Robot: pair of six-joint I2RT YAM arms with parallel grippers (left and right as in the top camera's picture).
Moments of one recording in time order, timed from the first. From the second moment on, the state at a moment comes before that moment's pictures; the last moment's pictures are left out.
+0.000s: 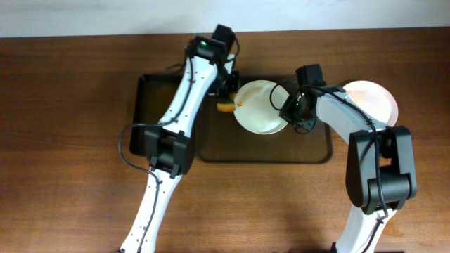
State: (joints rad) left arm -0.42 2.80 2.90 -1.50 0.21 -0.30; right arm 0.12 2.03 1.34 -0.60 -0.12 0.68
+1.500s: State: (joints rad) left arm -0.46 2.92 3.06 -1.50 0.18 -0.82; right arm 0.12 2.03 1.35 -0.59 -0.12 0.63
